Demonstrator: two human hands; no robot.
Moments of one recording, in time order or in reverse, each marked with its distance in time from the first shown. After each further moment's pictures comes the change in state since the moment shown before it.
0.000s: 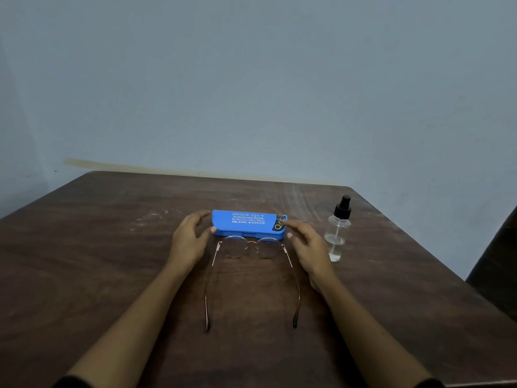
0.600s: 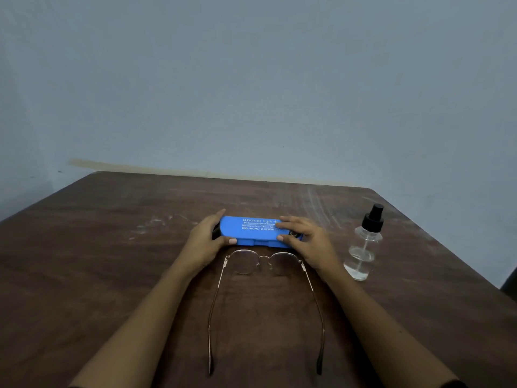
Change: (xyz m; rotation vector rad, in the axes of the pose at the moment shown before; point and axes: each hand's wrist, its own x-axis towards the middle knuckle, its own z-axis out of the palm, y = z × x) left_hand 0.037 -0.007 0.014 -0.042 -0.243 -0.051; right_hand 0.058 0.024 0.018 -0.240 -0.195 -0.164
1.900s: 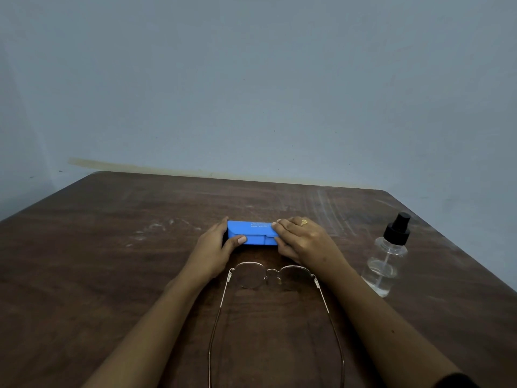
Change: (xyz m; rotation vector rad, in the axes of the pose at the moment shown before) left_hand 0.012 -0.002 0.007 0.229 -0.020 0.010; right_hand 0.034 0.012 0.018 -0.688 0.158 -0.849
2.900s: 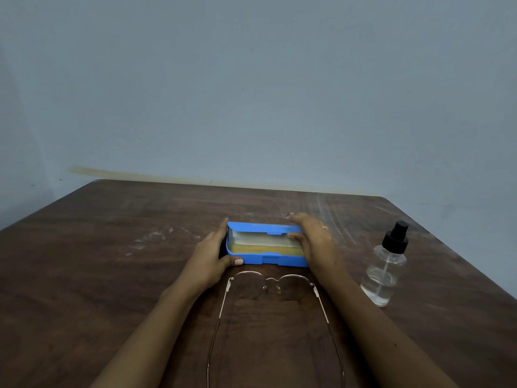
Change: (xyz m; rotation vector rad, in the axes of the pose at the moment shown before) left_hand 0.001 -0.004 -0.004 0.002 -0.035 0.016; right_hand -0.001 -0.004 -0.008 0.386 0.009 0.629
